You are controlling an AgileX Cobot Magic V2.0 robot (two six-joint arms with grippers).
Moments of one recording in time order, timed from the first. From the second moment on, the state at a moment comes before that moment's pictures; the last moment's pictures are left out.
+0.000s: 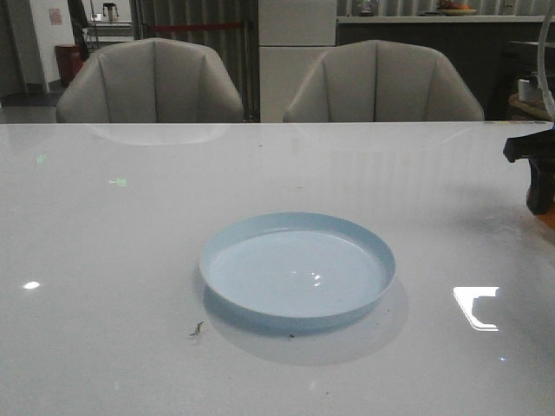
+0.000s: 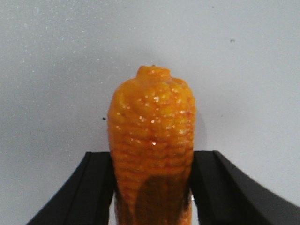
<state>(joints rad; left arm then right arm) -0.18 0.70 -0.41 -0.35 -0.05 0.40 -0.11 2.02 -1.44 -0.05 0.71 0.02</state>
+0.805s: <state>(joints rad) -0.18 0.70 -0.41 -0.35 -0.05 0.40 0.37 2.05 -1.71 0.07 0.96 -0.24</state>
